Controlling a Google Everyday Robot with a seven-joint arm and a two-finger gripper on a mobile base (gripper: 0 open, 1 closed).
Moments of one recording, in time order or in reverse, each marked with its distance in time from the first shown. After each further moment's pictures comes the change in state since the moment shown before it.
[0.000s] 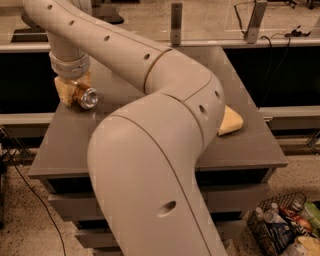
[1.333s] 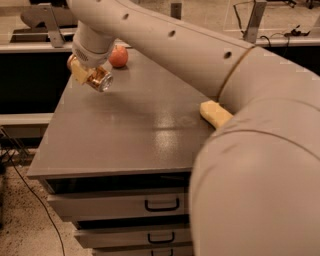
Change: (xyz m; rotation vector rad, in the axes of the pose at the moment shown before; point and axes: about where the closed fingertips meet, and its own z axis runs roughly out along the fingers) arm 0.015 -0.028 -0.071 0.086 -0.359 -0.088
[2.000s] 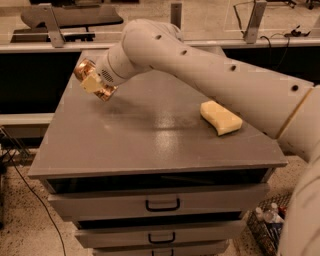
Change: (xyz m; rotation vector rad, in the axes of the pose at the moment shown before) arm 0.027 0.006 -0.008 -0.063 -0.352 -0.057
